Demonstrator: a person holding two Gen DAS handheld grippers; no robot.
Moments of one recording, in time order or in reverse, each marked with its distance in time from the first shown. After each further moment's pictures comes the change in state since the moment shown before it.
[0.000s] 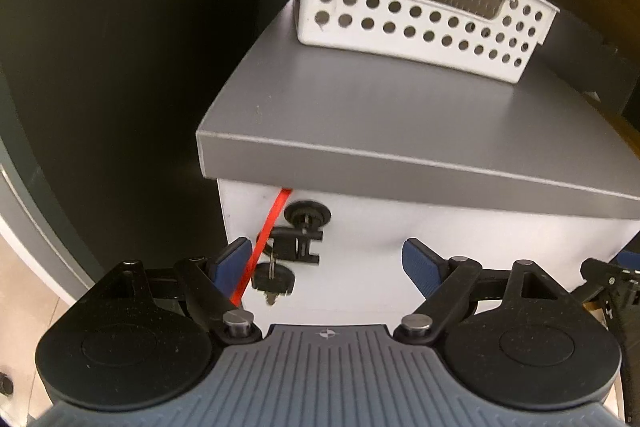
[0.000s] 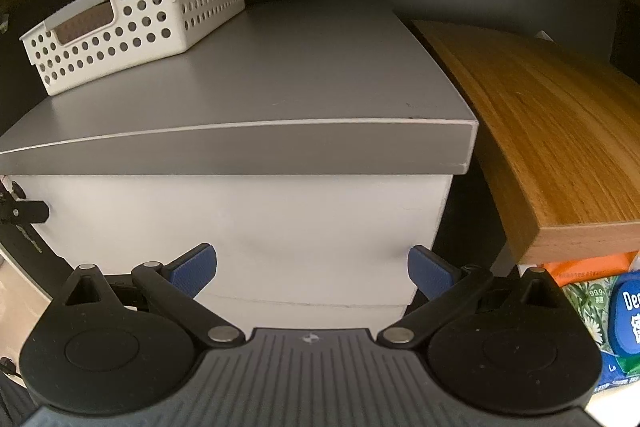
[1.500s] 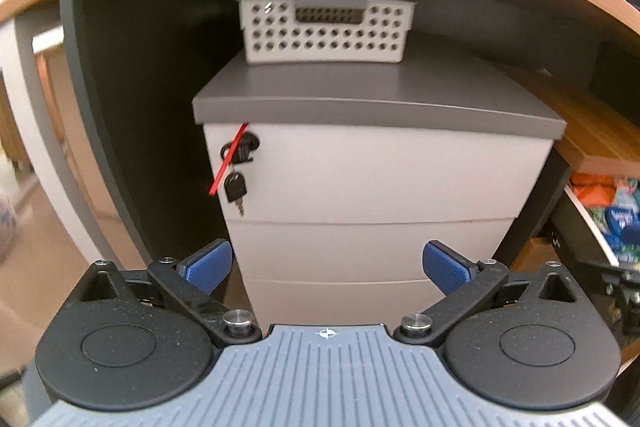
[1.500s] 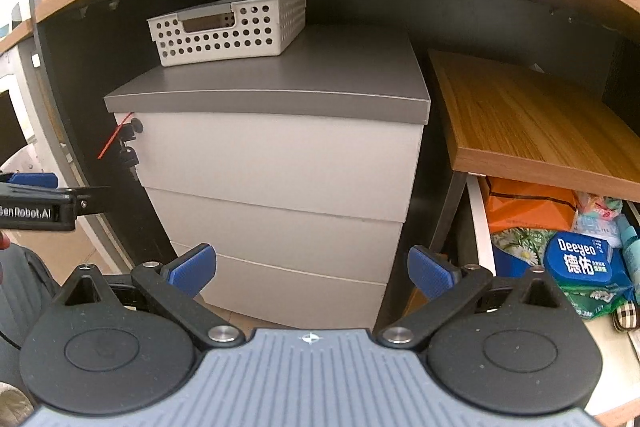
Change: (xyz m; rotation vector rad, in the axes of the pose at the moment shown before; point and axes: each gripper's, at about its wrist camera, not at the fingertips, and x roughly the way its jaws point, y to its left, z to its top) left arm -0.084 -0.103 -0.061 0.114 -0.121 0.071; right arm -0.159 0.022 -0.072 -0.114 -0.032 0.039
